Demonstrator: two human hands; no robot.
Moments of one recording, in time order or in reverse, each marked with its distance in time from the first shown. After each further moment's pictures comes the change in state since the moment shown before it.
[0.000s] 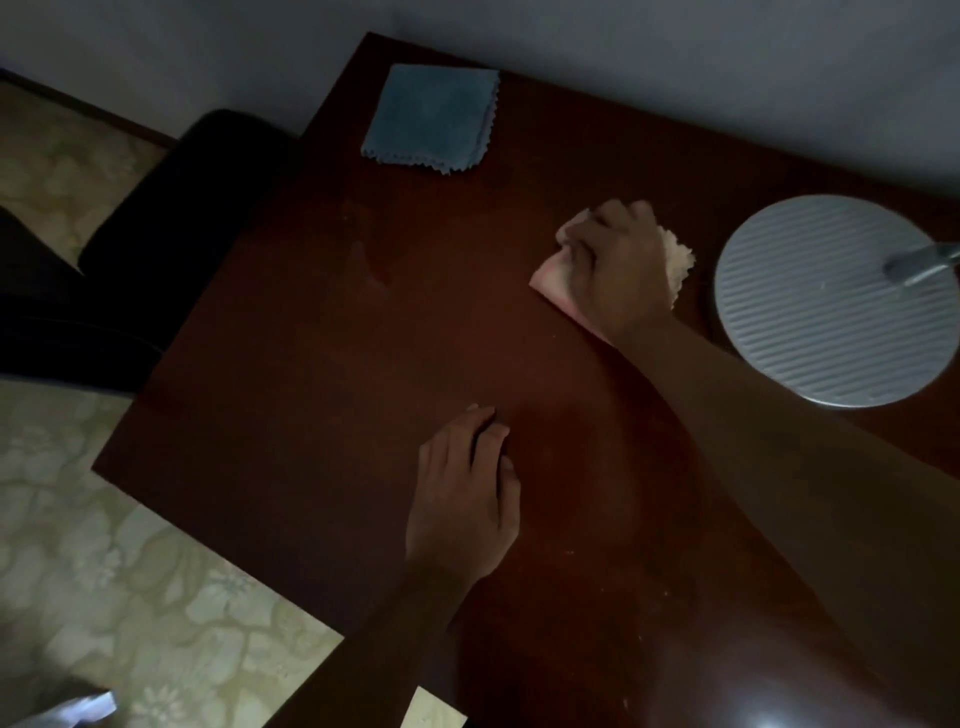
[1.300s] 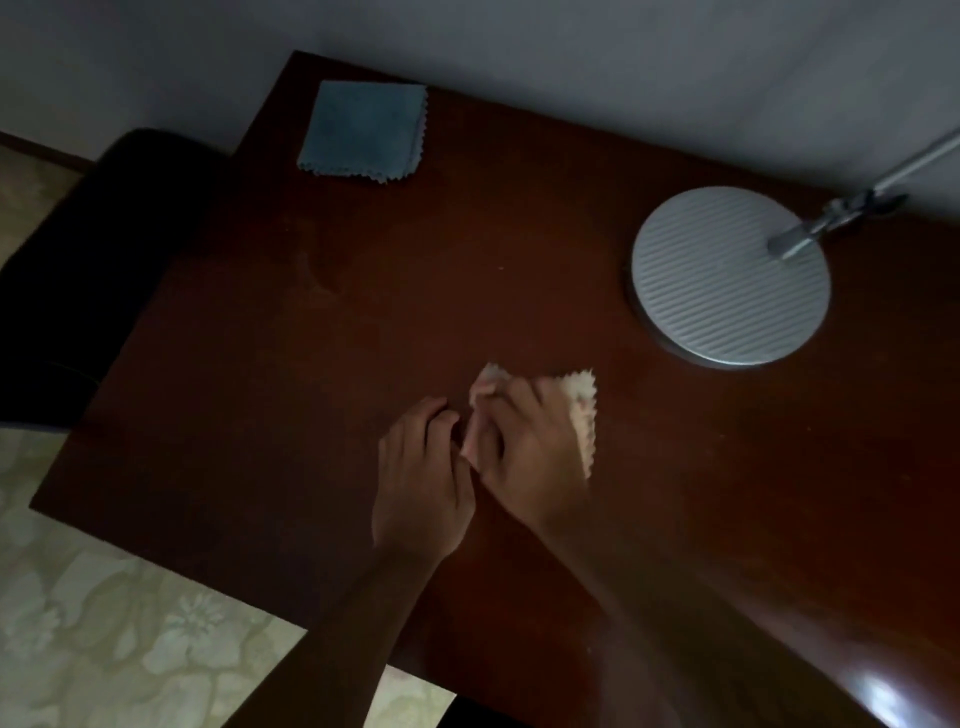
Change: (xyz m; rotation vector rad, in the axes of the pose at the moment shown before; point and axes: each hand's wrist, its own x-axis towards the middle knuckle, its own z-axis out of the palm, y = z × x) left_hand 0.001 -0.006 -0.002 -0.026 -0.052 -0.024; right_hand -0.157 -0.089 -0.031 0.087 -0.019 0.027
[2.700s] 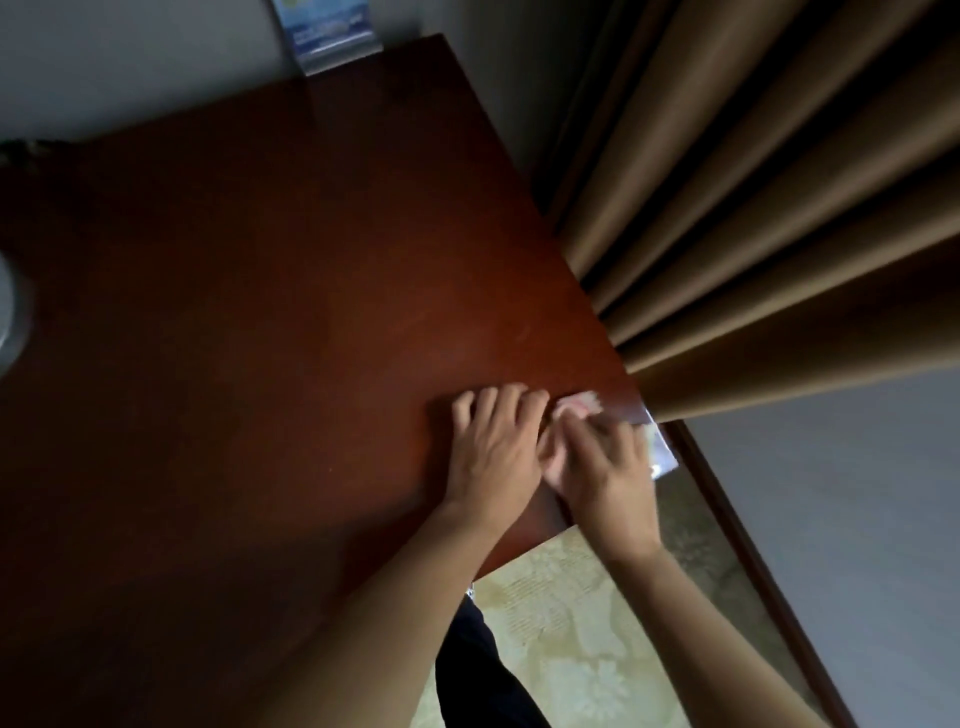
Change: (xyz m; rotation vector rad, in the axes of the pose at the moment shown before) left_hand -0.223 0.530 0.195 0.028 -0.354 0.932; right_hand -0.468 0.261 -0.351 -0.411 0.358 0.850
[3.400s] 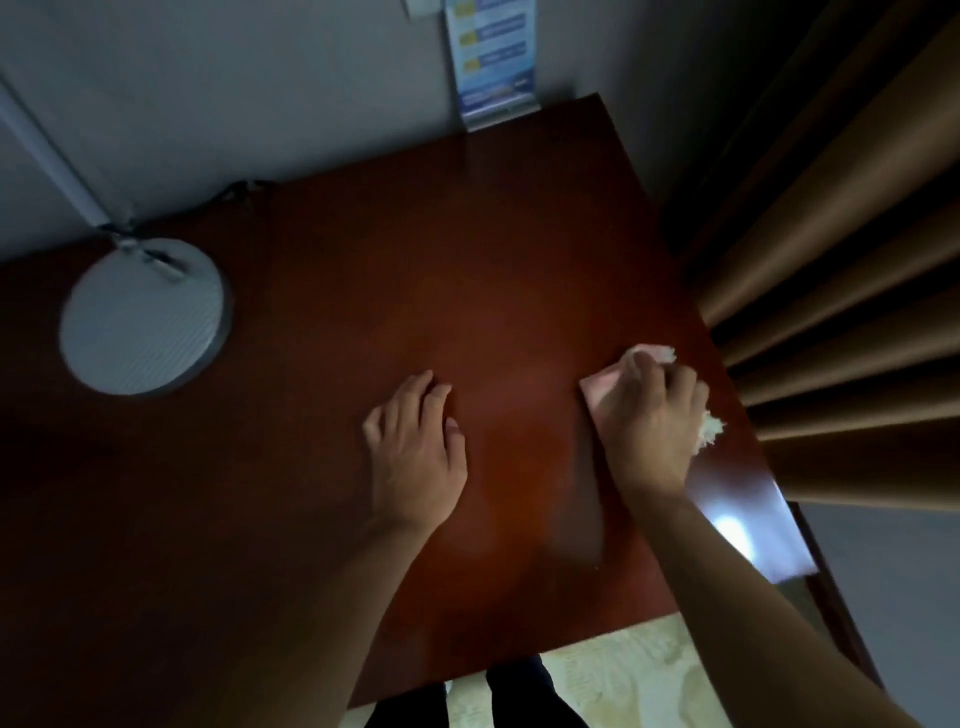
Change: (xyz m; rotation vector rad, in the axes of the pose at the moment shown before) left_hand -0.025 -0.153 -0.051 0.046 0.064 -0.418; right_hand 0.116 -0.057 0.063 -0.062 0.197 0.122
